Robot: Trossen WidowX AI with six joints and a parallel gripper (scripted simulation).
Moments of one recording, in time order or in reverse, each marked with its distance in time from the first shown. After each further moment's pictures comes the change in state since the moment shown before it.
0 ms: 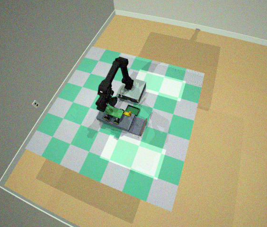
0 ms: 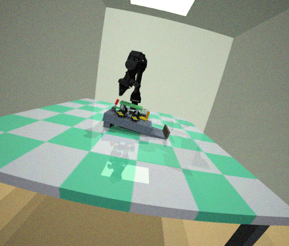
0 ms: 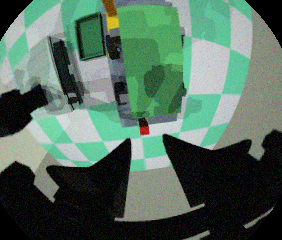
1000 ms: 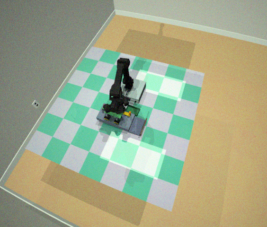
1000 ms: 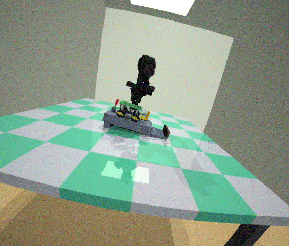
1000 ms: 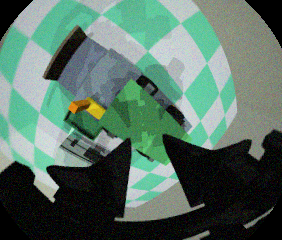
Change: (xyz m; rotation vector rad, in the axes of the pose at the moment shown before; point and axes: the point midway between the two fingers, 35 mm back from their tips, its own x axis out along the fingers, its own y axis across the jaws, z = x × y) arm -0.010 -0.009 0.095 0.748 -0.135 -0.021
